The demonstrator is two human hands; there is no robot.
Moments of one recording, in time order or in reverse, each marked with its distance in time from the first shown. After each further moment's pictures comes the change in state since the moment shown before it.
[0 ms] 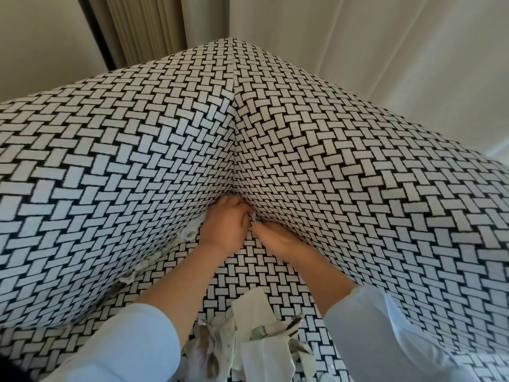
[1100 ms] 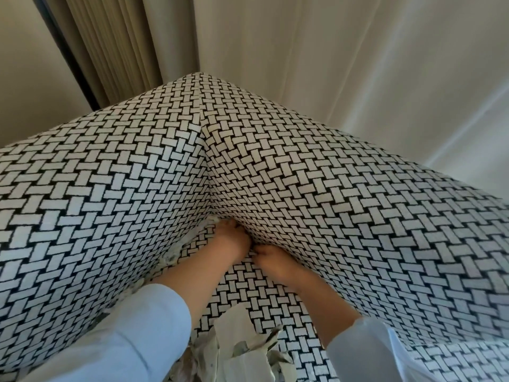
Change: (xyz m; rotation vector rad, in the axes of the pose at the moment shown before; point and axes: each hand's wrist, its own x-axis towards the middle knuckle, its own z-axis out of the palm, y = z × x) left_hand 0.040 0.070 -0.009 0.858 -0.826 0.106; right_hand -0.022 0.029 -0.016 0.025 0.021 -0.098
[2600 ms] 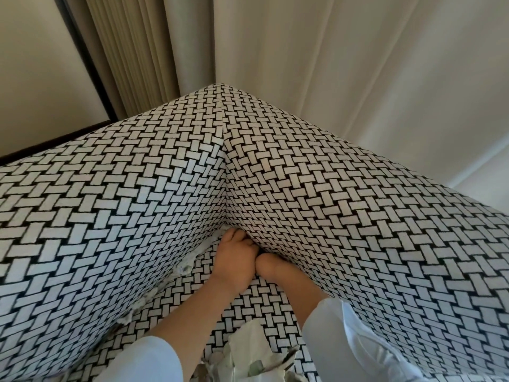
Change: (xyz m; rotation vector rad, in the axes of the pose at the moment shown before) left_hand -0.010 -0.004 0.050 -0.404 0.697 -0.039; right_hand 0.035 -0.045 0.014 -0.156 -0.047 0.273
